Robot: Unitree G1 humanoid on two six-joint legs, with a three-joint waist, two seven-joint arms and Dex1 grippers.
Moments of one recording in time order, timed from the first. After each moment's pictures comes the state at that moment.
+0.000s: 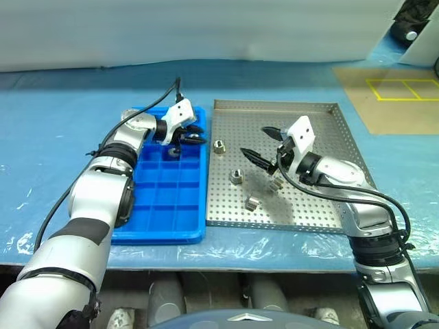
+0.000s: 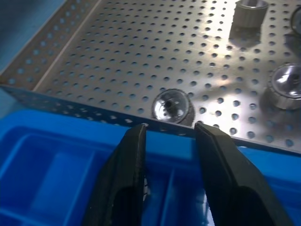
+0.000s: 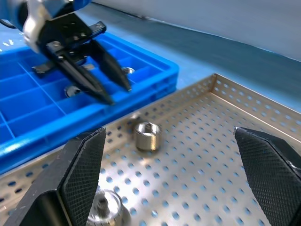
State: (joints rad) left arm -1.22 0.34 -0.05 1.32 0.19 -0.30 -1.14; right arm -0.40 -0.48 0.05 -0.23 0.33 0.50 0.63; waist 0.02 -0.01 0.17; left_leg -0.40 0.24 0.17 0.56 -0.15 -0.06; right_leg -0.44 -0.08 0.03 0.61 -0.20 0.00
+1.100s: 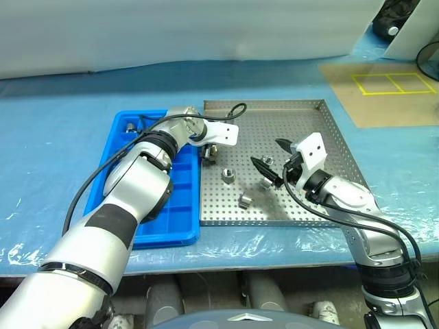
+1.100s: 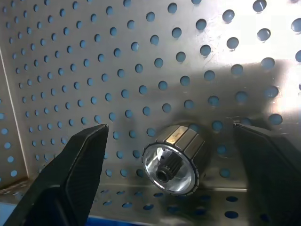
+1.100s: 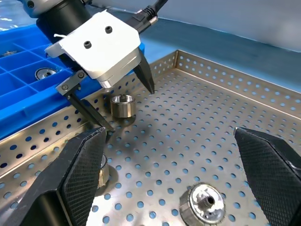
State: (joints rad) left arm -1.38 0.14 -0.45 1.39 0.61 -0.21 -0.93; right arm -0.18 -0.48 0.00 -0.43 0.31 0.54 0.47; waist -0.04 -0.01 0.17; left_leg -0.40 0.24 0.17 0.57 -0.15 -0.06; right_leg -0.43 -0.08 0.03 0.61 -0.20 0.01
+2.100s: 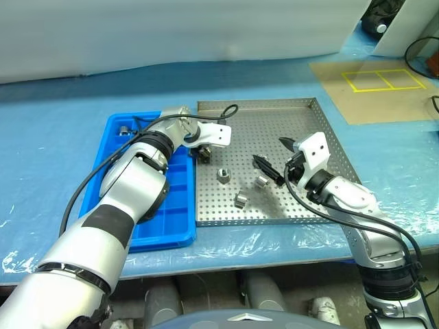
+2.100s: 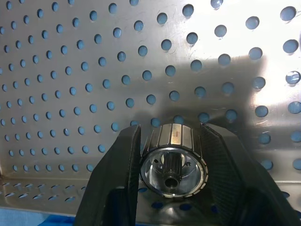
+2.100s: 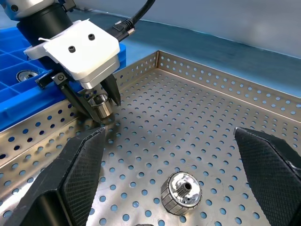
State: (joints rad) left arm -1.37 0.17 -0.44 1.38 0.61 -0.16 -0.97; right arm -0.19 -0.48 -0.01 -0.43 0.31 0.54 0.45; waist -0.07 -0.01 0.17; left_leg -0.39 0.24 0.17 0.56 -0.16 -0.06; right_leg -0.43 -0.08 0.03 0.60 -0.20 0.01
